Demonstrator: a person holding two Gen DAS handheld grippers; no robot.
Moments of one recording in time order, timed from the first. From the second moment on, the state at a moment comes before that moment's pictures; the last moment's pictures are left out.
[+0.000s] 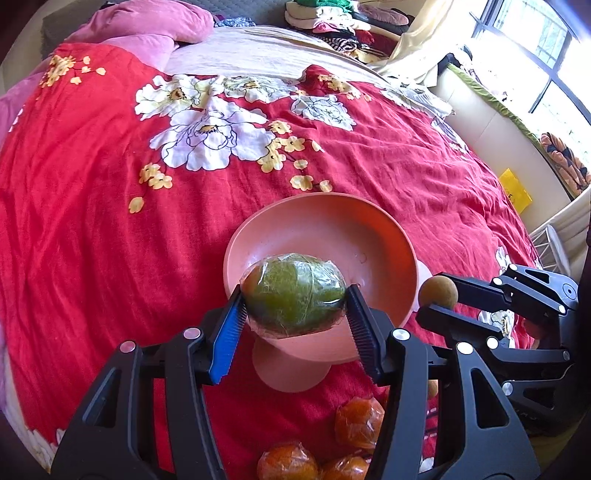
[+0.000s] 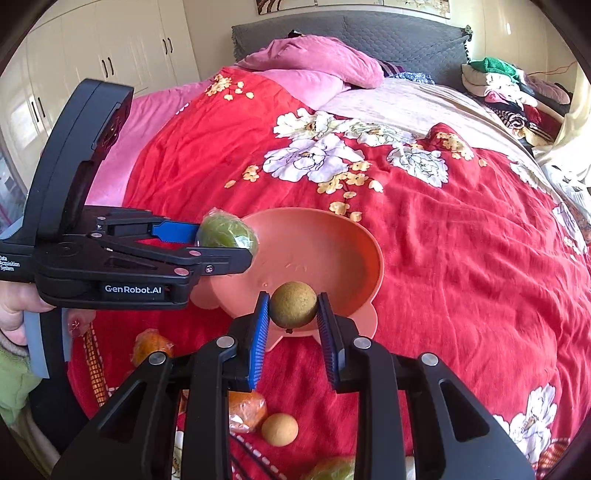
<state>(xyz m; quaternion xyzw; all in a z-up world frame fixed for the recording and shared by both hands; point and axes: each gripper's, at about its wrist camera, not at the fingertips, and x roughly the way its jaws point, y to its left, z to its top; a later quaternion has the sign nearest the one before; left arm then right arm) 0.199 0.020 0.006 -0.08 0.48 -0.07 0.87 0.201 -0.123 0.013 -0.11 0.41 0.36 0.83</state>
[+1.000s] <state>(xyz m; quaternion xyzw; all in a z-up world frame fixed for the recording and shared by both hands) 0.220 0.018 -0.012 -0.09 0.50 -0.08 0.86 0.222 -0.106 -0.016 -0.13 0.44 0.36 0.81</state>
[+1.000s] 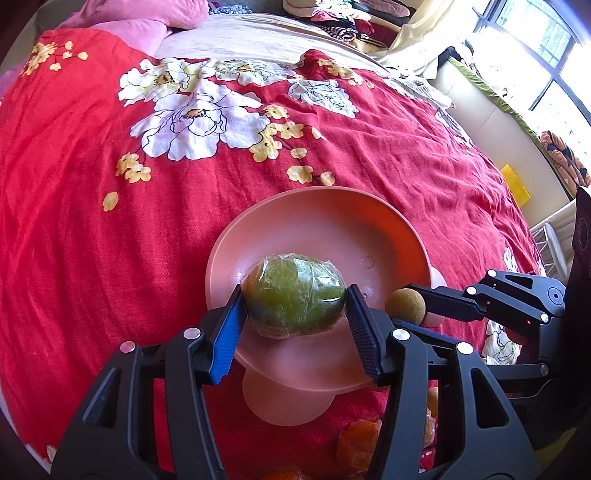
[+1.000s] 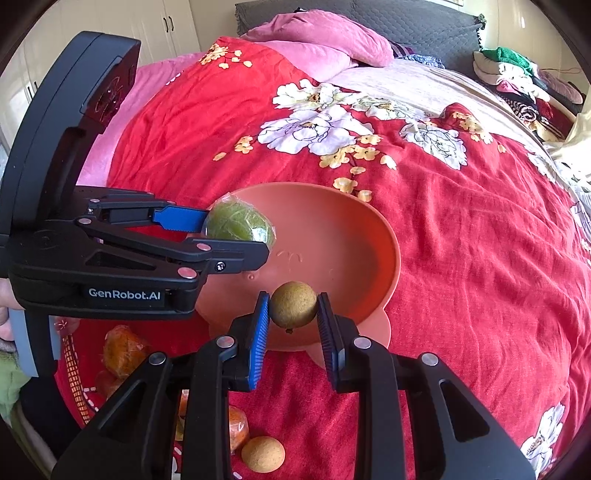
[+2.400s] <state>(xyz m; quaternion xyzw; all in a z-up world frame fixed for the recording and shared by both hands) 0.198 0.028 0.008 -0.10 0.48 -0.07 0.87 0.188 -0.129 0.010 -0.11 0.42 0.35 0.83</state>
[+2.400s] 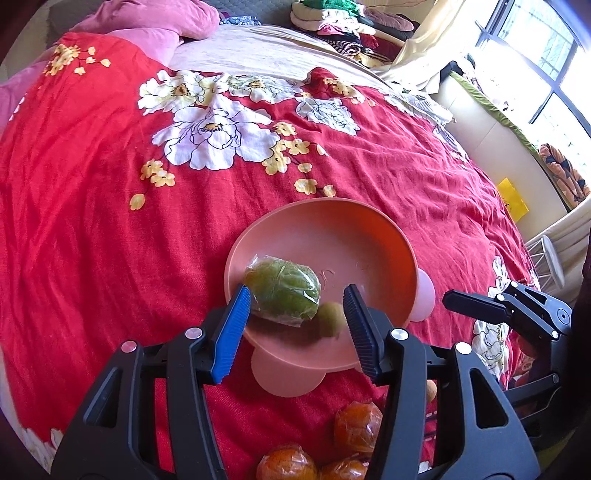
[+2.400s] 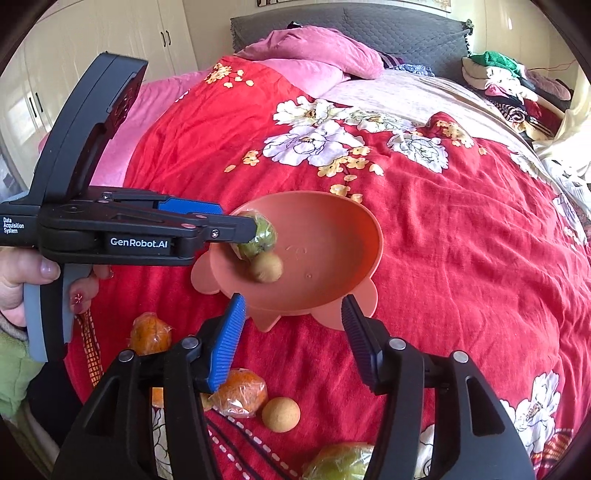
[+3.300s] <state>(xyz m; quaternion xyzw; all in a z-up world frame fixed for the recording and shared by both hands) 0.148 0.043 0.037 -0.11 0.44 -0.03 0.89 0.168 -0.146 0.032 -0.10 0.39 0.35 0.85</state>
